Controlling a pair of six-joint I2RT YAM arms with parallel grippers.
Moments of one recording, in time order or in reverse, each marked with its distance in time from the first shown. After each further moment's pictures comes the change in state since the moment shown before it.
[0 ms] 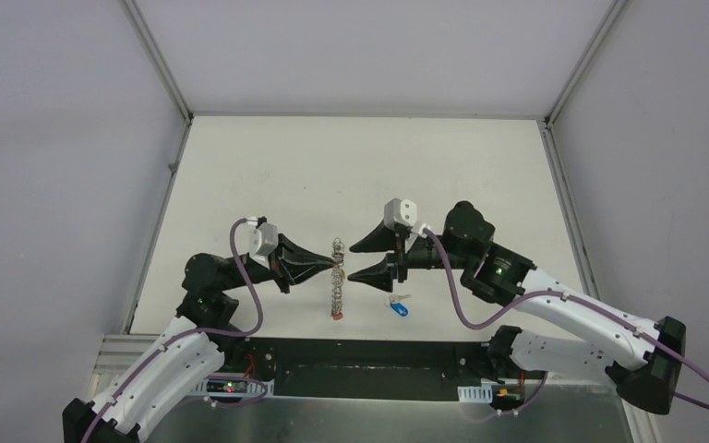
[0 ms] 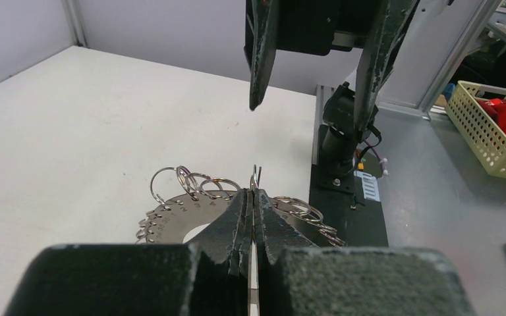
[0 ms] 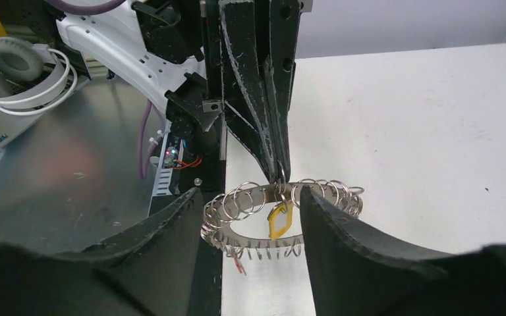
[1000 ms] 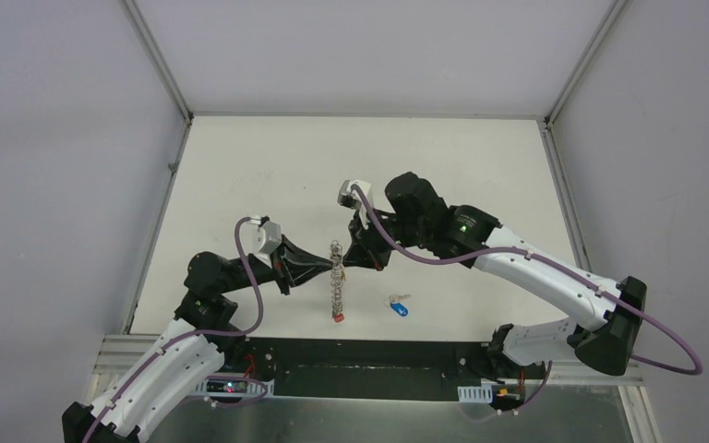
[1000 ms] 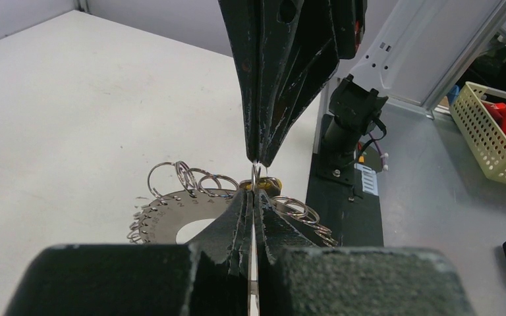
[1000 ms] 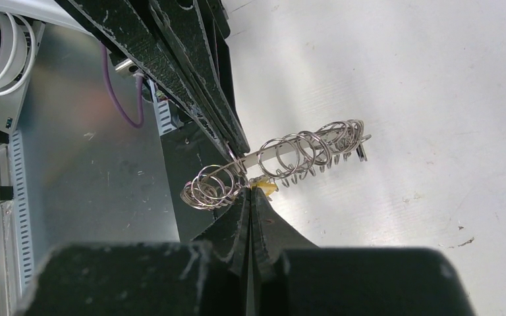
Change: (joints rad) left arm 0.000 -0.030 0.000 -0.106 -0.037 0.000; right arm -0.002 0.351 0.420 -0.592 0.095 0.075
